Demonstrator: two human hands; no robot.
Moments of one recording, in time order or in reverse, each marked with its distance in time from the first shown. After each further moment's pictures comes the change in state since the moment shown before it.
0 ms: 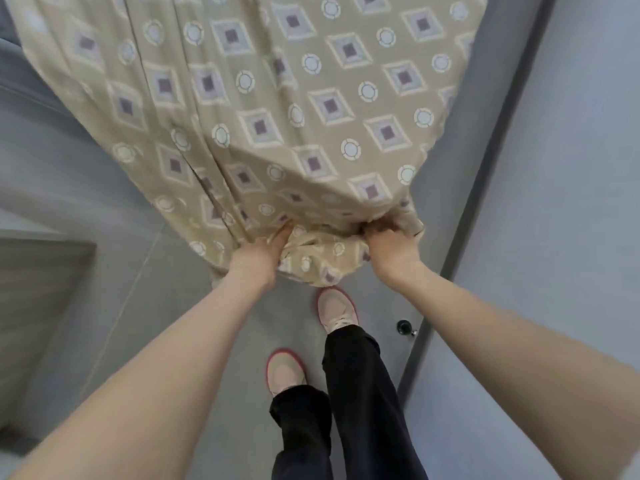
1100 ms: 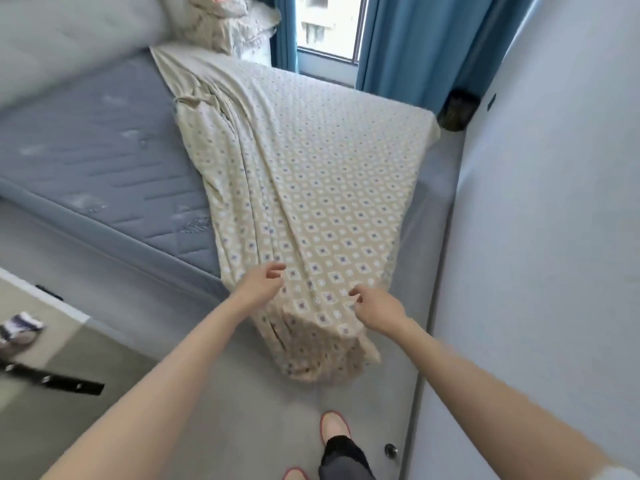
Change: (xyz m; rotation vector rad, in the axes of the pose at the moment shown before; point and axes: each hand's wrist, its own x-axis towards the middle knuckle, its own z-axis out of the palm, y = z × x) left_hand -0.347 -0.049 -0.291 -0.977 0.471 0.108; right_hand -0.284 -0.018 -0.349 0.461 0.187 -0.035
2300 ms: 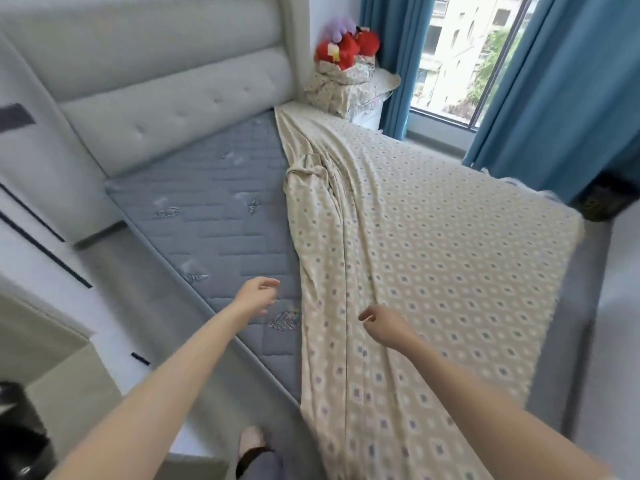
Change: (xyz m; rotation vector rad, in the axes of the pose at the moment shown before) left_hand 0.218 -0.008 -0.309 -0.379 0.309 -0.277; right_hand 0.305 -0.260 -0.118 0.092 -0.162 -0.195
